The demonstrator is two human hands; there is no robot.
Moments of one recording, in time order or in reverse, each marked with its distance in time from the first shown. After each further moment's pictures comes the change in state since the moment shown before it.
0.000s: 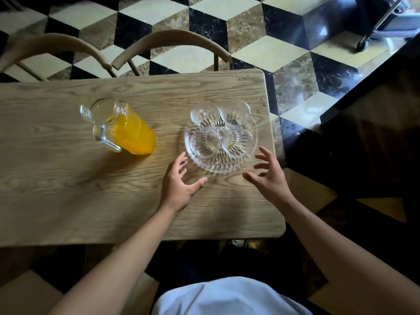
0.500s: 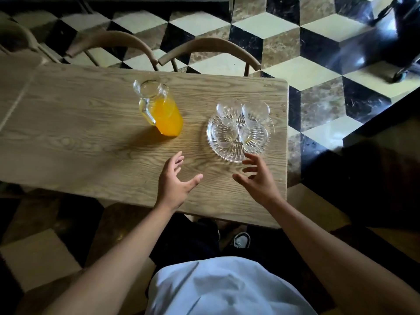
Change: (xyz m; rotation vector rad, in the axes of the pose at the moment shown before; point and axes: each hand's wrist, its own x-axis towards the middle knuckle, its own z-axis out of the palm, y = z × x) left_hand -0.083 0.004 -0.033 -0.017 0.248 -0.027; right_hand -0.046 -0.029 0.032 0.060 -0.191 -0.126
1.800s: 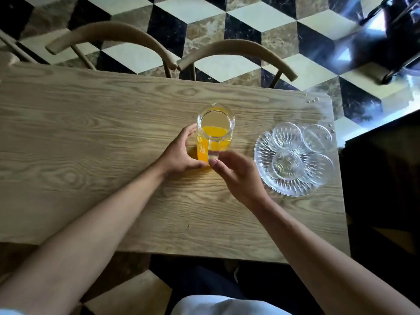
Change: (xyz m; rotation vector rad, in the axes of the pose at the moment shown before) left_hand 0.268 -0.035 -0.116 0.092 -0.570 0.066; right_hand 0.122 -0.132 0.204 0.031 0.052 -0.187
